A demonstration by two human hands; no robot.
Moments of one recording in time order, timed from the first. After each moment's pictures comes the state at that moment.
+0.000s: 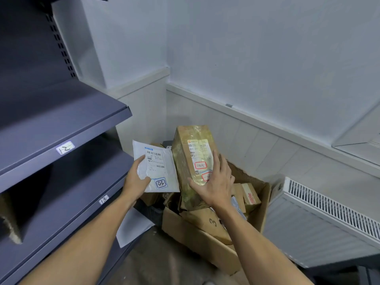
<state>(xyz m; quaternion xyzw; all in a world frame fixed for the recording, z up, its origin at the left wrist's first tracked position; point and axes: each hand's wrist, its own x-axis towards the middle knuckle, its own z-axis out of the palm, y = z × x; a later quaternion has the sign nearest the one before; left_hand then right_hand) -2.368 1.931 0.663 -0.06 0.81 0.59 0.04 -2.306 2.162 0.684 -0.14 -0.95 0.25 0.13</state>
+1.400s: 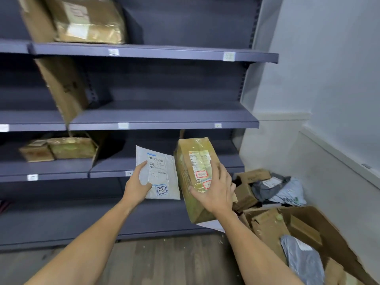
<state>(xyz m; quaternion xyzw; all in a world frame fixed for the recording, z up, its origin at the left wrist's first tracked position) -1.963 1.831 0.731 -0.36 0.76 0.48 -0.26 -2.113 2.032 0.733 0.30 -0.91 0.29 0.08</state>
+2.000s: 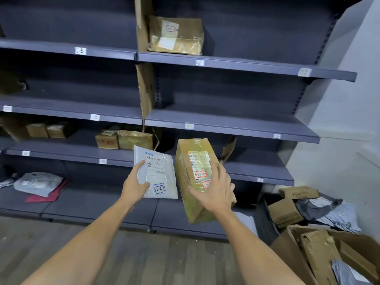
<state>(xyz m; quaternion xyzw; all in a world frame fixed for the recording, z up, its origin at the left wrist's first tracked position) -1.748 1.724 0.747 -0.42 0.70 0.47 -0.33 -1.936 1.892 0.751 0.38 -0.87 0.30 0.06</state>
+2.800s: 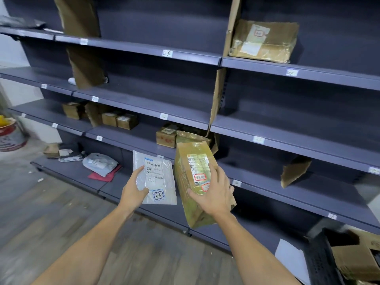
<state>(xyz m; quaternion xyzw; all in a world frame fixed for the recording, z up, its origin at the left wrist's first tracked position) -1.573 1.622 0.734 -0.53 0.66 0.40 -0.36 -1.800 1.725 0.747 0.51 -0.81 0.29 0.00</state>
